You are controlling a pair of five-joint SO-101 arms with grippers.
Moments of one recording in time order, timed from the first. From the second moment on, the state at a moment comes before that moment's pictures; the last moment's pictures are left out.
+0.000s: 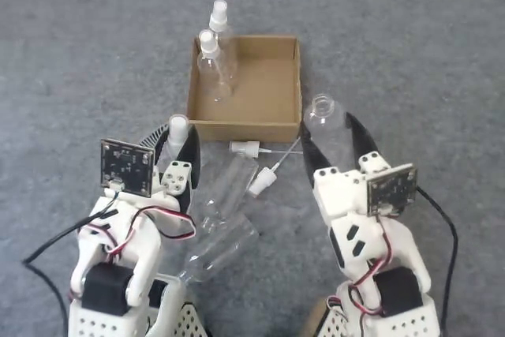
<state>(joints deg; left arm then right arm) 5.9 -89.4 66.3 56.0 3.5 -21.6 -100.6 78.7 34.5 0.7</state>
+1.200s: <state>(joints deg) 5.9 -89.9 50.9 47.2 11.2 -30.6 -102.9 93.7 25.7 4.3</state>
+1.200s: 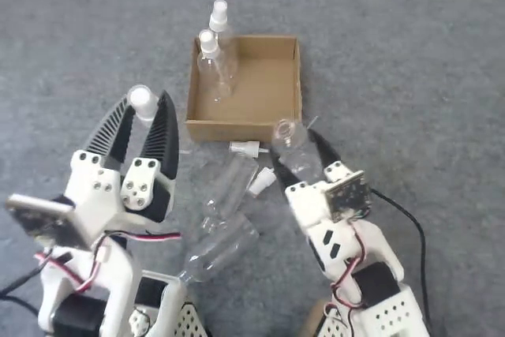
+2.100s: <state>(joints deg) 5.8 -103.5 51.7 47.0 17.6 -41.9 -102.9 95.0 25.7 13.4</state>
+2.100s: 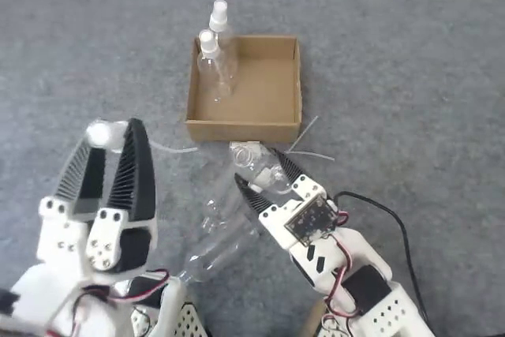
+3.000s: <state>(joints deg) 12.1 -103.5 55.4 47.0 17.8 -43.0 -102.9 95.0 25.7 17.3</state>
